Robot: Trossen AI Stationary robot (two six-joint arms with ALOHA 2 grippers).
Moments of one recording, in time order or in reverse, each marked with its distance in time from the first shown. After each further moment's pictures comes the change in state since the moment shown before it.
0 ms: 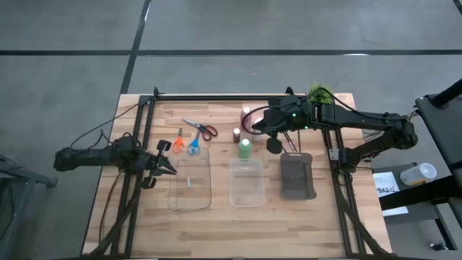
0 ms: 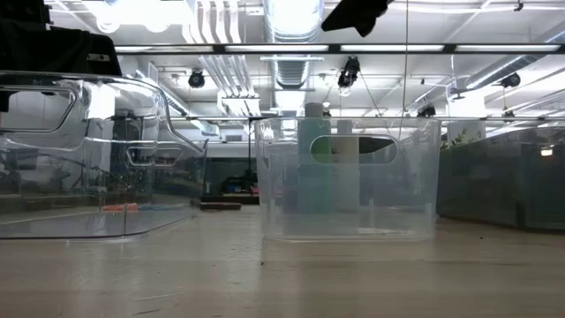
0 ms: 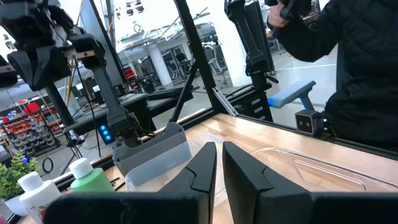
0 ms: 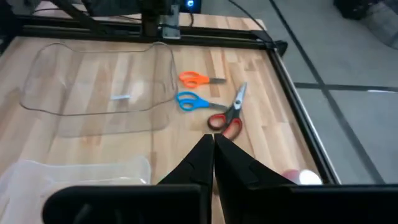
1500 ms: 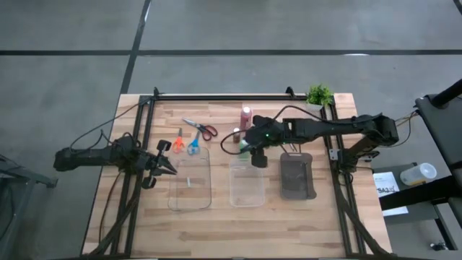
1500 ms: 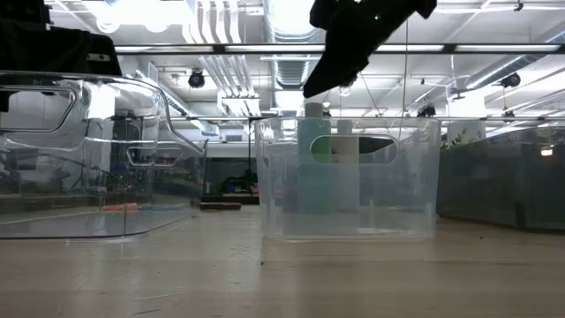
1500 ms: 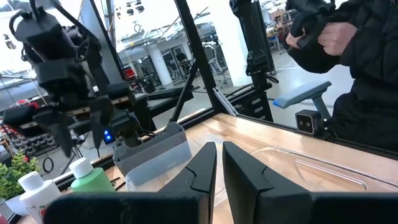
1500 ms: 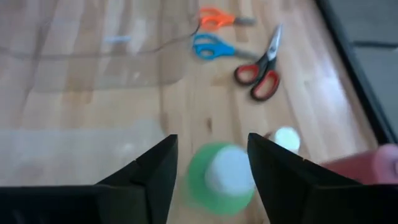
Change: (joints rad) left arm 0.000 0.000 0.000 0.000 -0.001 0.000; right arm 0.085 0.206 -0.129 0.165 0.074 0.054
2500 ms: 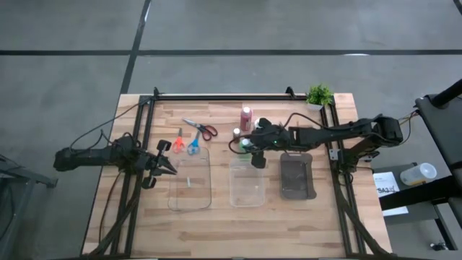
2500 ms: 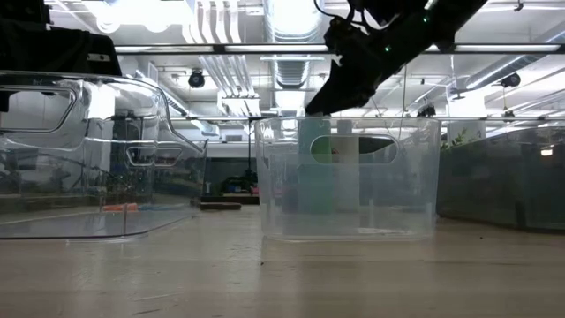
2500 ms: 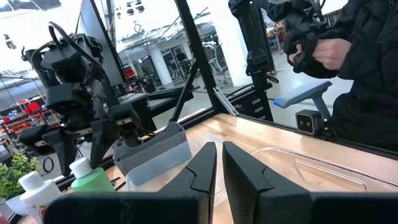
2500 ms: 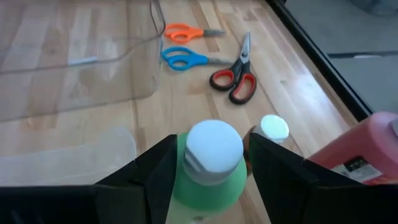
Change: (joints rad) left arm 0.000 0.000 0.000 0.000 -0.001 0.000; right arm -0.002 -0.047 -0.280 0.383 0.113 0.082
